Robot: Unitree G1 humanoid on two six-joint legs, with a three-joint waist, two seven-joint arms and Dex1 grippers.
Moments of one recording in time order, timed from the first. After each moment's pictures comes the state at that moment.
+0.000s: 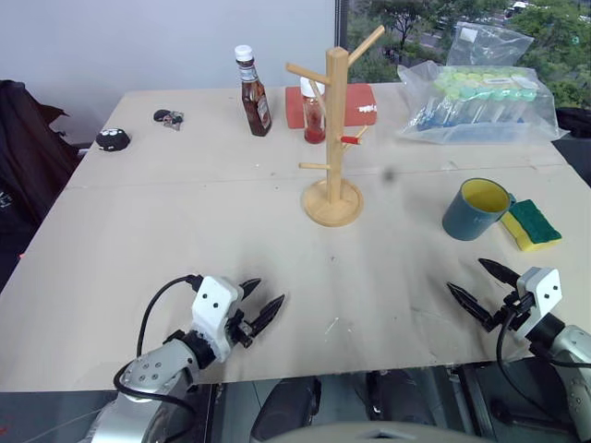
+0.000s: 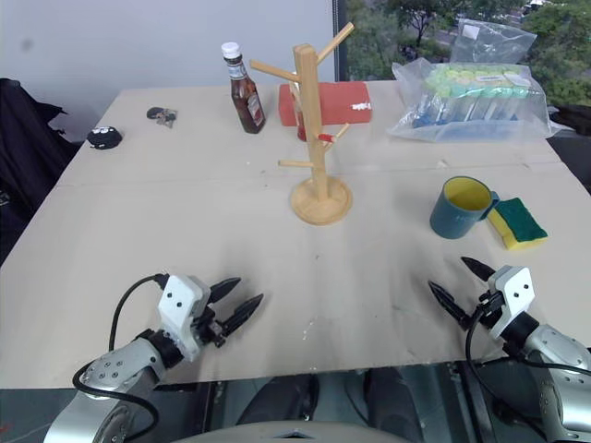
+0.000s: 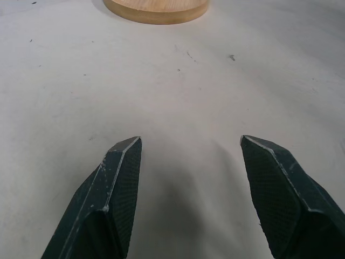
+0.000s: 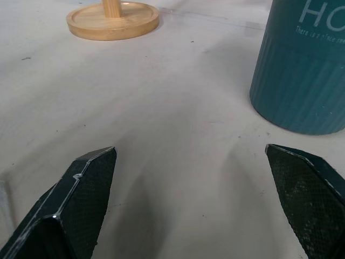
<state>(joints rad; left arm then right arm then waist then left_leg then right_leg) 0.41 0.46 0.09 -0.60 -0.32 0.37 -0.57 0.26 -0.53 -0.26 -0.10 0.43 -0.03 0.81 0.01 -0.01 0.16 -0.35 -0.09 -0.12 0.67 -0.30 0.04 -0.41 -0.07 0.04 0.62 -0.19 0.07</state>
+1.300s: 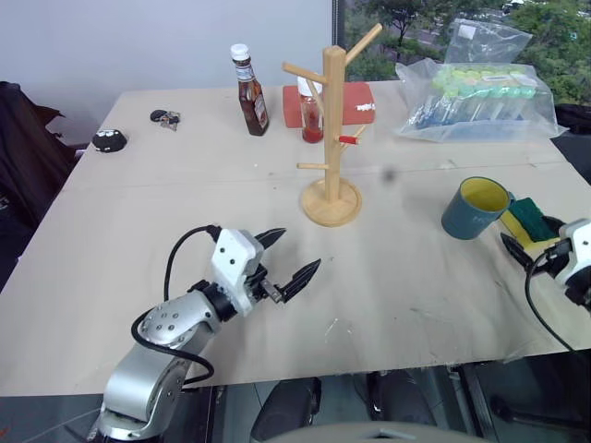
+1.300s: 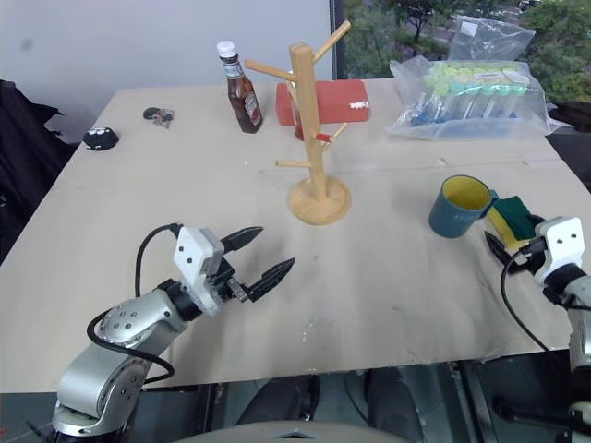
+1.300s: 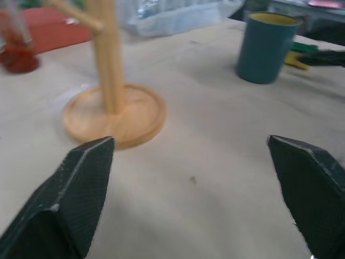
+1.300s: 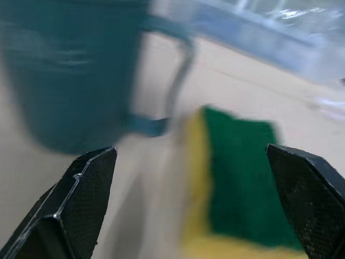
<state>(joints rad) 0.07 0.50 0.02 -0.69 -0.47 0.53 -0.57 -0.21 -0.69 -0.36 0.50 0.26 -0.17 0.70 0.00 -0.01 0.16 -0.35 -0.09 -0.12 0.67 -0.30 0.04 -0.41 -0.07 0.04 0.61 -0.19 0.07</state>
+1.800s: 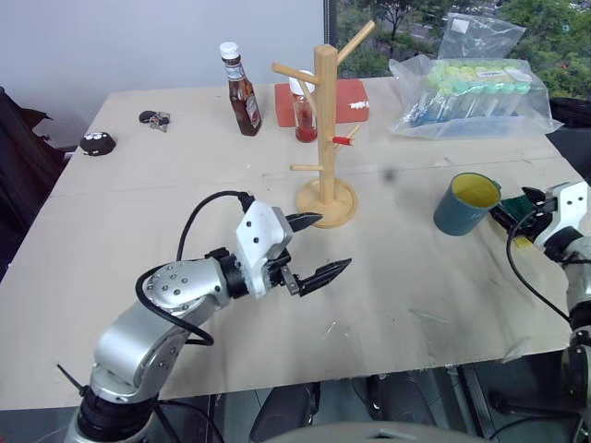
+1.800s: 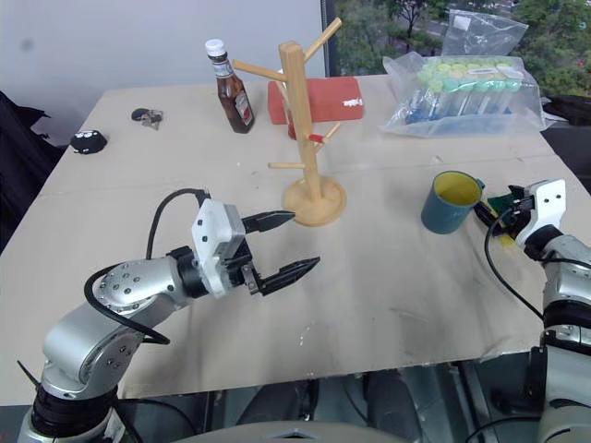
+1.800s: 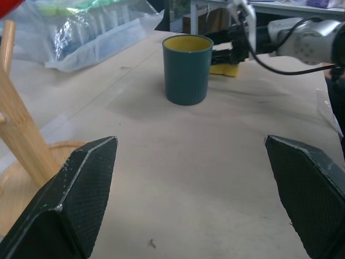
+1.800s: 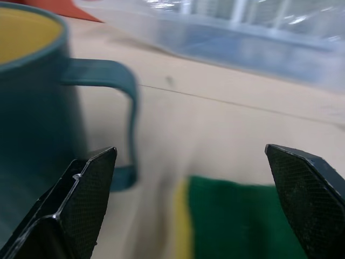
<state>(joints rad) -0.15 0.62 -0.02 -0.76 -0.58 0.67 -0.64 -0.57 -0.66 -0.32 0.94 0.28 -0.21 0.88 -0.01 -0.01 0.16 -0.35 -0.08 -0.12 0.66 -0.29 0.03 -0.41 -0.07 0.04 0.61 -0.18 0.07</state>
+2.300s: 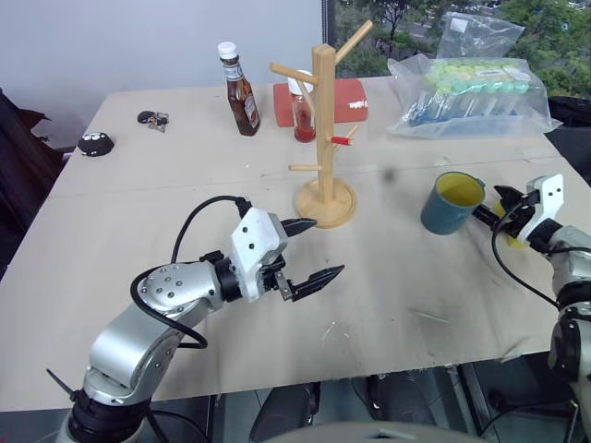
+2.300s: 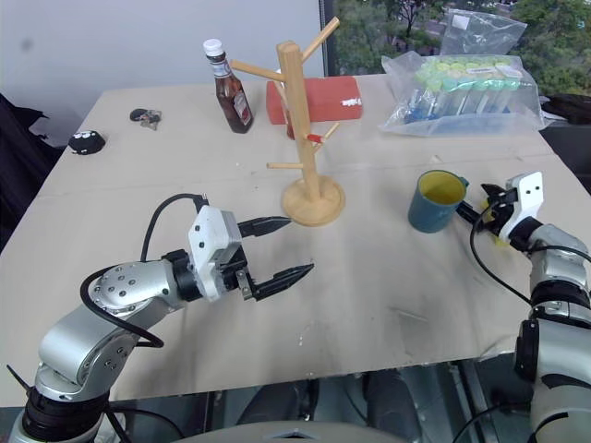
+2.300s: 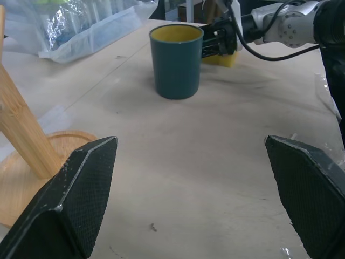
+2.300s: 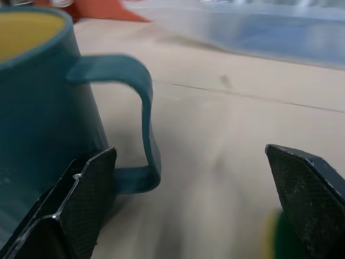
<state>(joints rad) -0.11 0.65 -0.01 -0.73 -0.55 0.62 -0.68 -0.73 -0.63 -0.27 1.14 0.24 -0.21 1.01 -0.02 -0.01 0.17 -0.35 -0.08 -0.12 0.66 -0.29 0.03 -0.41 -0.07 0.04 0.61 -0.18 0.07</state>
